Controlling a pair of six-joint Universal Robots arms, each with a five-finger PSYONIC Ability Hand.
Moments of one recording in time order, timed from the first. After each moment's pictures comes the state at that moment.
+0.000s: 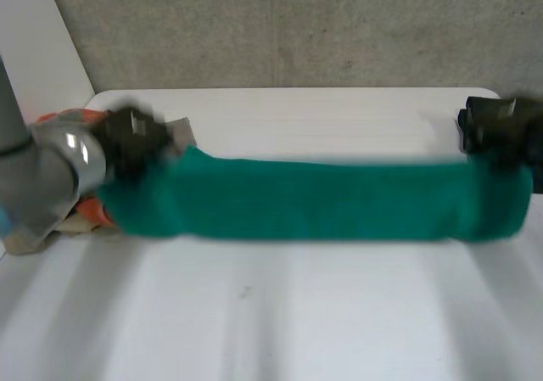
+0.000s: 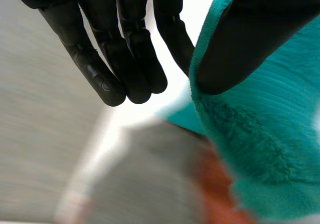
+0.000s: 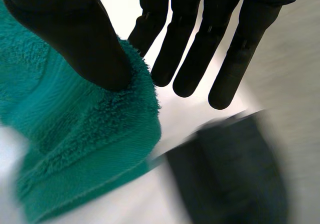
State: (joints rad) left arm 4.48 -1.97 -1.20 2.89 -1.28 3.98; right arm 1.57 -1.04 0.92 0.55 1.23 2.34; left_hand 1.16 1.20 1.19 1.20 1.00; right_hand 1.12 1.17 1.19 1.19 0.99
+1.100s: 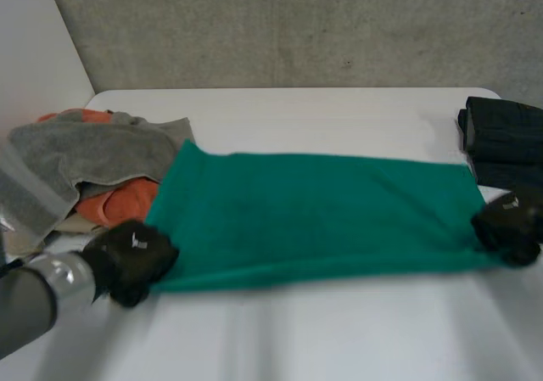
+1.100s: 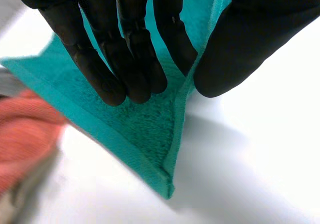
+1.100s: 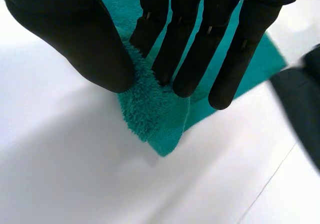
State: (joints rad) left arm 4.54 -1.70 -1.88 2.85 -1.20 3.99; right arm 1.43 -1.18 1.52 0.53 1.20 2.09; left_hand 1.16 1.20 1.19 1.20 1.00; right_hand 1.12 1.17 1.19 1.19 1.01
